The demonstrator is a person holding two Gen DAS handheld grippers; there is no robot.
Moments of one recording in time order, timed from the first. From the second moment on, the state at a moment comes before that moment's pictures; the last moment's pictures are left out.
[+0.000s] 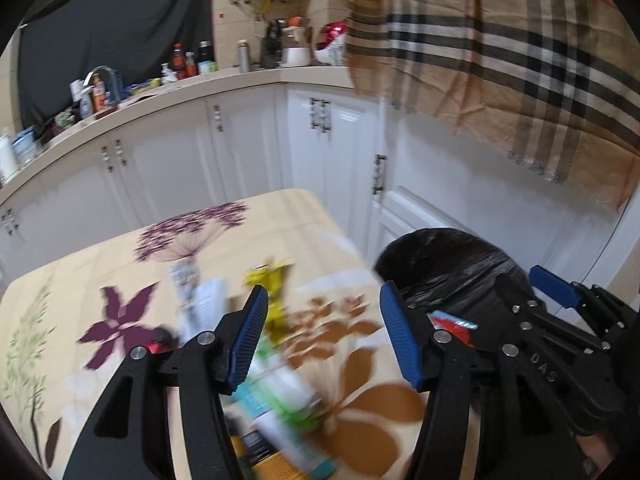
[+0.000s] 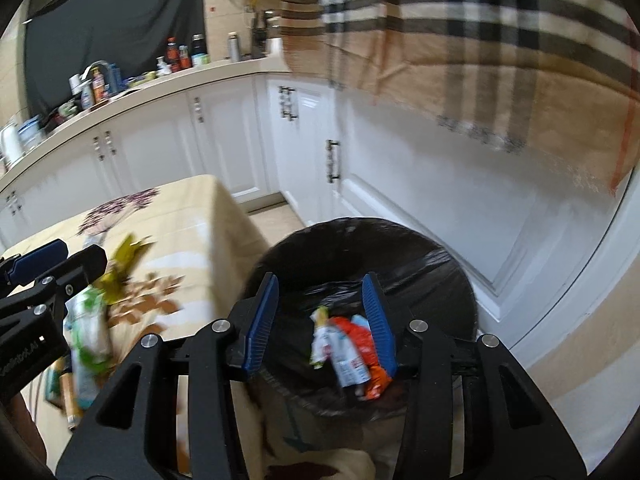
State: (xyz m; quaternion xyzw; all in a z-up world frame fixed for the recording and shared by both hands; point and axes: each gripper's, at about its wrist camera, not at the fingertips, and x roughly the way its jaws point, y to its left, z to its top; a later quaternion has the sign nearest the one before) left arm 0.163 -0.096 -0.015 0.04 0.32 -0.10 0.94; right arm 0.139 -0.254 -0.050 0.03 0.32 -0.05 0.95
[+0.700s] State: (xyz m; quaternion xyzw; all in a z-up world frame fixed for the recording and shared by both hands) left arm 0.091 0.049 -0.040 0.01 0.35 0.03 0.94; right arm 0.081 -0.136 -0.057 -0.02 0.35 0.07 0.94
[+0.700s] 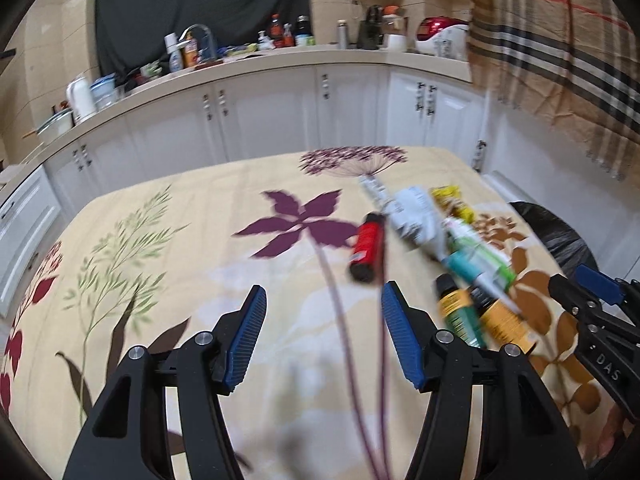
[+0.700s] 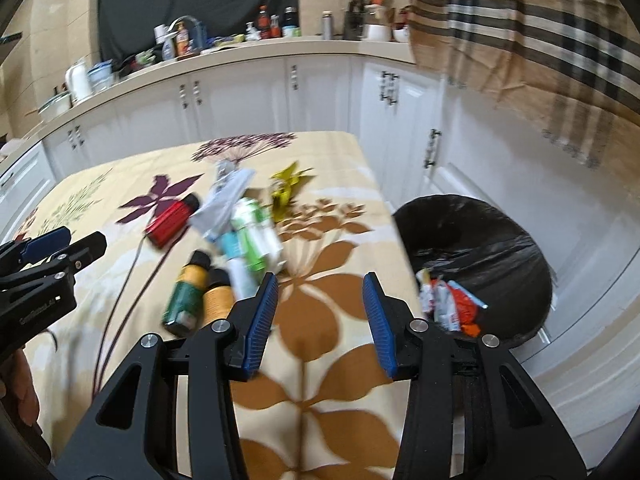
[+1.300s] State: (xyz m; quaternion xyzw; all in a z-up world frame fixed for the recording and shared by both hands) left arm 0.065 0.111 -0.055 -0.02 0.37 0.08 0.93; right arm 0.068 -0.084 -0.074 -0.05 0.39 0.12 0.91
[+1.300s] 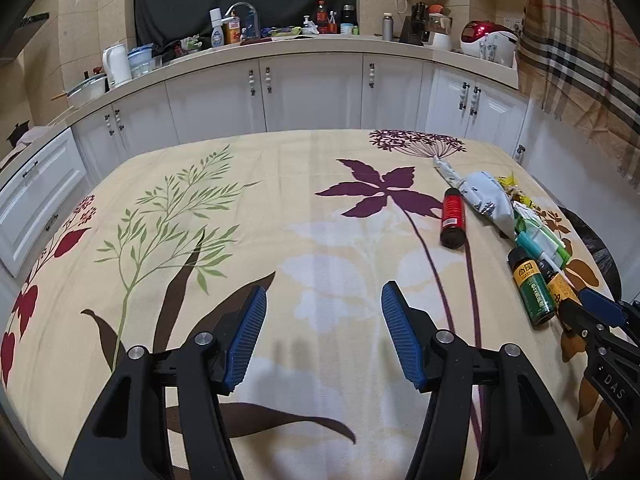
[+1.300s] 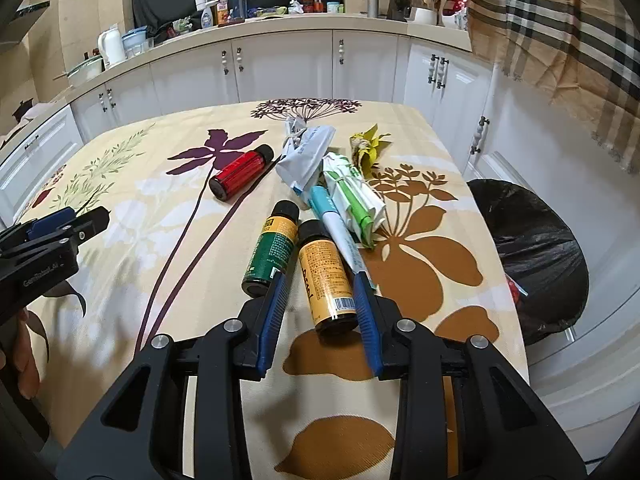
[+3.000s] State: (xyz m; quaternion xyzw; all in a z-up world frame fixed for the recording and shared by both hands) left arm 0.088 0.002 -0.056 0.00 0.38 -0.03 0.93; right arm 0.079 -0.153 -0.053 -0.01 0.36 0.07 0.93
